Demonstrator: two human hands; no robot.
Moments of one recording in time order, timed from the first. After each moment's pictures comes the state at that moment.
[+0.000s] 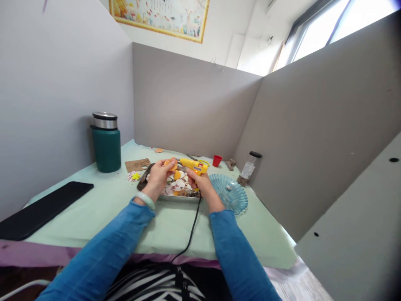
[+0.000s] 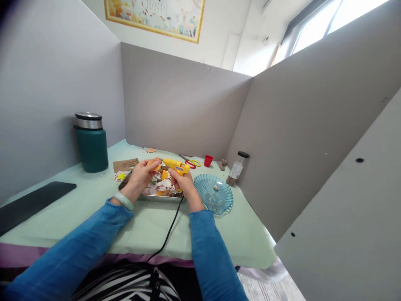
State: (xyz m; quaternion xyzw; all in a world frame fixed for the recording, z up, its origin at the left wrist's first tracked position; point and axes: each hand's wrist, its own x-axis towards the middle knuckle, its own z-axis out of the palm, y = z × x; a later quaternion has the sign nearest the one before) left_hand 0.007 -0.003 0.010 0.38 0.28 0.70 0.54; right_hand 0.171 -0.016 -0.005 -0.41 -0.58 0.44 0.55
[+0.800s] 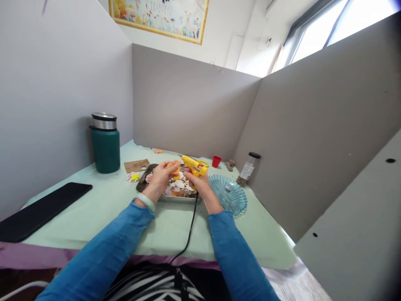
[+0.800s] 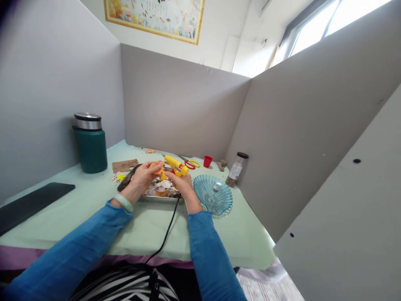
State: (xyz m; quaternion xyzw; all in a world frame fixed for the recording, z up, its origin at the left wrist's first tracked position) left_hand 0.012 -0.003 0.007 0.40 0.28 0.67 0.56; right_hand 0.167 -0.017 -0.005 -0.42 -0.59 0.39 0.57
